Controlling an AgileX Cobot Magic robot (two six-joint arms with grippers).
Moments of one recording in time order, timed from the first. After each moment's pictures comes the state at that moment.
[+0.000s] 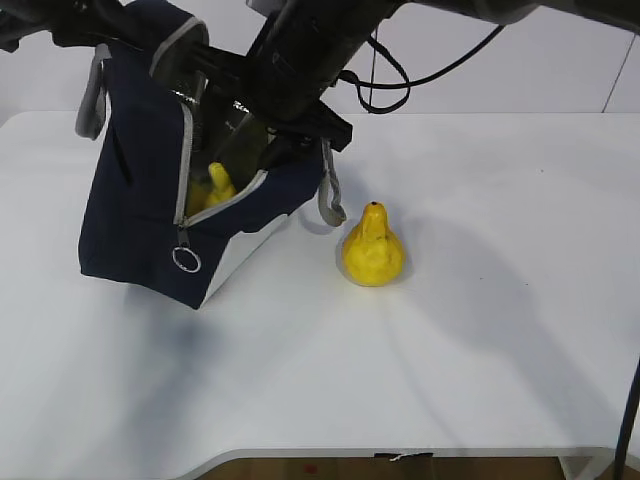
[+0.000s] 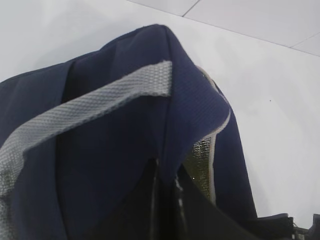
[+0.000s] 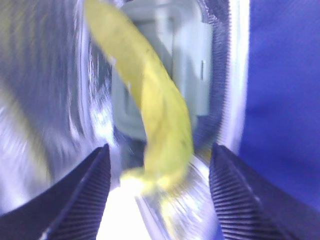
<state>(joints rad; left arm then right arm) -0.15 1.73 -1.55 -0.64 0.75 0.06 0.54 2.13 -2.02 0.32 0.98 0.53</state>
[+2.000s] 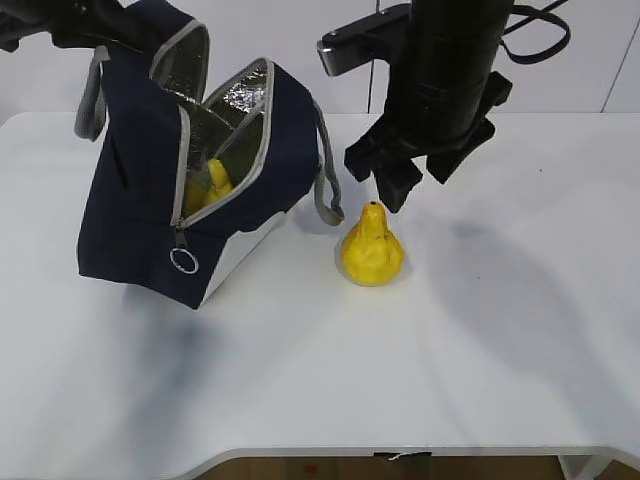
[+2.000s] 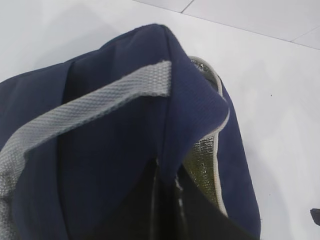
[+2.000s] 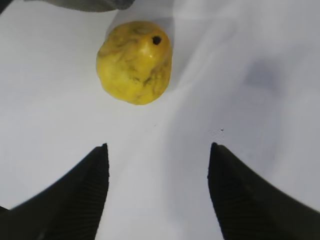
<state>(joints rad) -0.15 1.73 -1.55 -0.64 0.76 0.08 0.51 1.89 -1.73 -0.17 1.24 0.04</state>
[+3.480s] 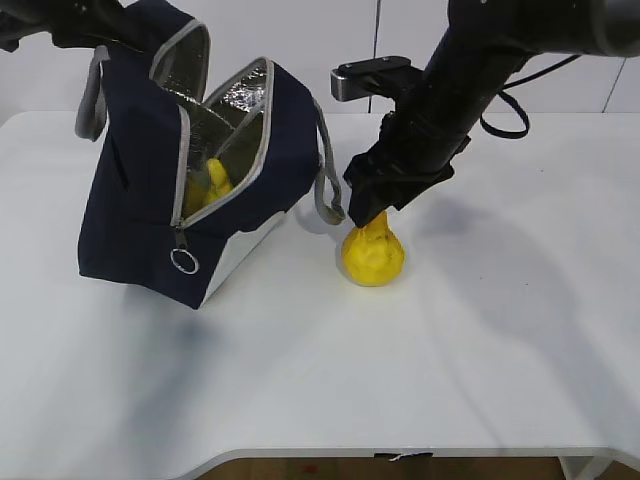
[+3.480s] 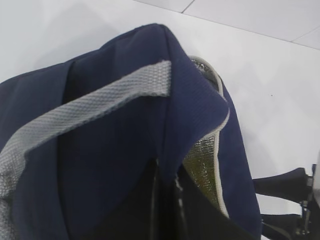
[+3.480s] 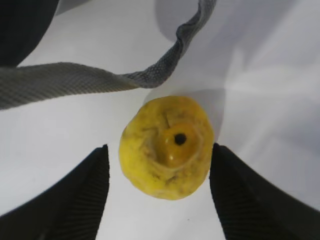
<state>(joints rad) -0.15 1.73 -1.55 -0.64 0.76 0.08 0.33 2.03 -1.69 0.24 0.99 -0.36</state>
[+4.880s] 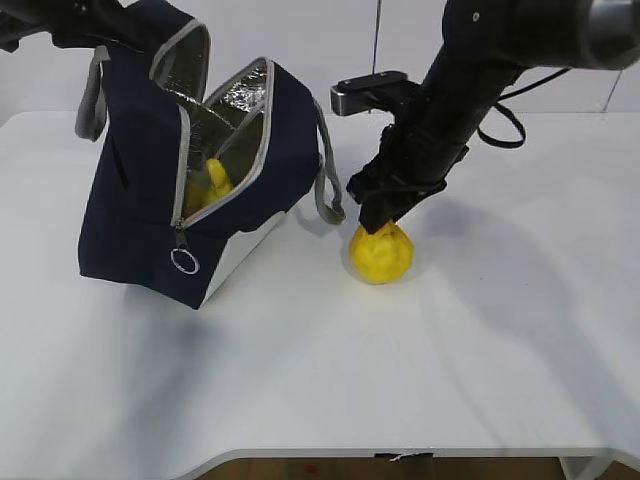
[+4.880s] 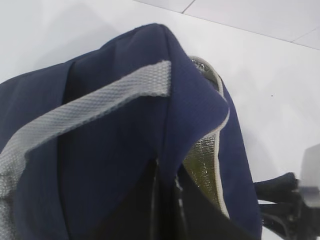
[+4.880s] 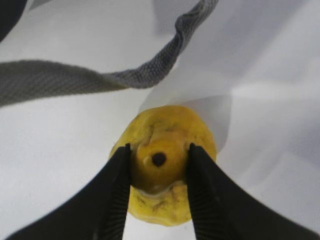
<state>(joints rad) -0.15 1.73 -1.55 -0.64 0.76 0.08 0.32 2.06 -1.69 0.24 0.98 -0.39</state>
